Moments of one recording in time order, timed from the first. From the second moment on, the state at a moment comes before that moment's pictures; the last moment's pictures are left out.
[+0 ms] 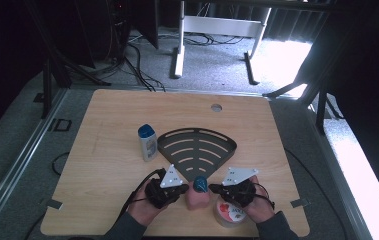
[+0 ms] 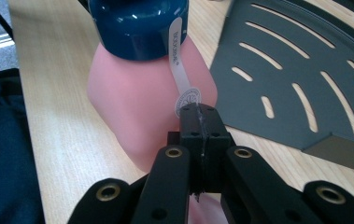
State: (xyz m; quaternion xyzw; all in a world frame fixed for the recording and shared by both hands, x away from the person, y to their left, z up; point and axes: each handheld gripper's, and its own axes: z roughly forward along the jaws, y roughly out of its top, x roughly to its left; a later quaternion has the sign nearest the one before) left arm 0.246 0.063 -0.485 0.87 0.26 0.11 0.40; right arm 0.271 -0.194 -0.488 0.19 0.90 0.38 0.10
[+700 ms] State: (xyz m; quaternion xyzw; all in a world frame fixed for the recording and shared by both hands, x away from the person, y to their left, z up) left arm 0.215 0.052 -0.478 0.87 0.23 0.09 0.43; right arm 0.268 -0.171 -0.488 0.16 0.91 0.38 0.10
